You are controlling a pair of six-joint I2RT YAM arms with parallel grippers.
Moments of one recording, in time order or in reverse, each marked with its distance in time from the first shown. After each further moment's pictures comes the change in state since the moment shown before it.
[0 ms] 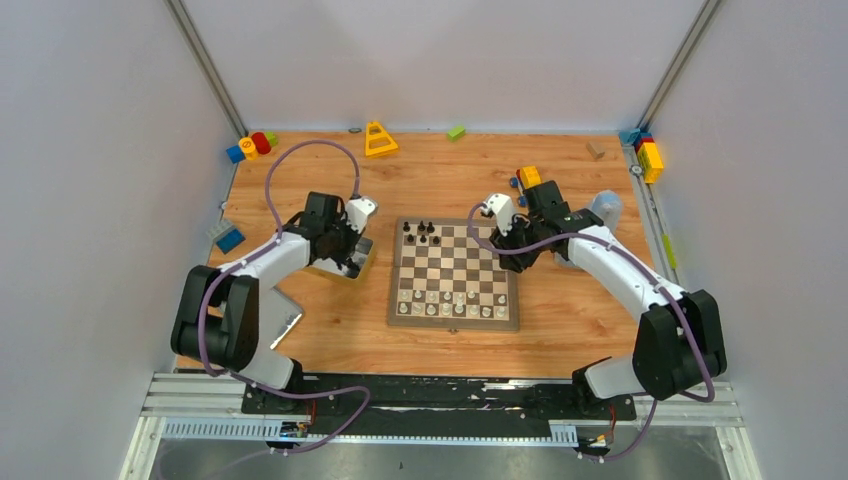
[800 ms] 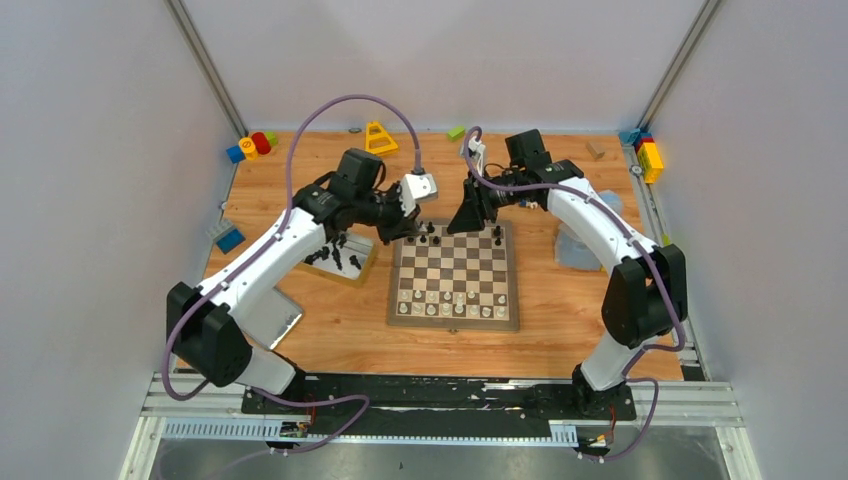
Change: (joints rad) left arm -0.275 -0.095 0.483 -0.407 0.382 0.134; right arm 0.000 0.264 0.451 -0.006 -0.639 0.246
